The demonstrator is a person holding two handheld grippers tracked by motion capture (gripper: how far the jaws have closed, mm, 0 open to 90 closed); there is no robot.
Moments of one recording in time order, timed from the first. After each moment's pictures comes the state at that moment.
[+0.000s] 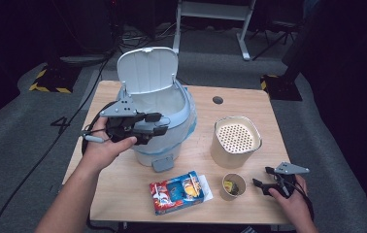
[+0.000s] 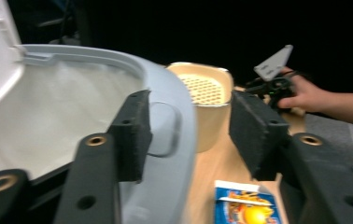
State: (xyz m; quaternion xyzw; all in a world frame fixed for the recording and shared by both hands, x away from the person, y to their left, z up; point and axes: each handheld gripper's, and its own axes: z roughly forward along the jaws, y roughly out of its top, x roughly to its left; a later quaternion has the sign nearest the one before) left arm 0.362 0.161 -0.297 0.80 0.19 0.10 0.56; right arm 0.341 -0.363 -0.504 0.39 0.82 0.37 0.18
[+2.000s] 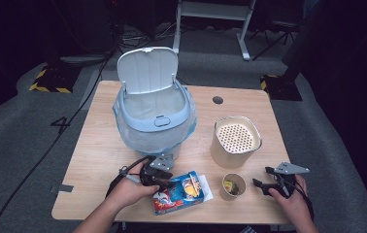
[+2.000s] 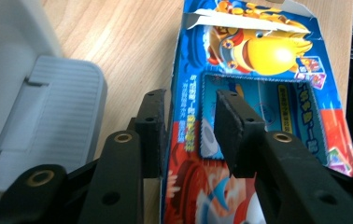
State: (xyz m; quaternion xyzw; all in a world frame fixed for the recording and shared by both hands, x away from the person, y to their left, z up) left arm 0.344 0.100 -0.467 0.91 0.22 0.00 0.35; right arm 0.341 -0.363 -0.504 0.39 0.82 0.37 0.18
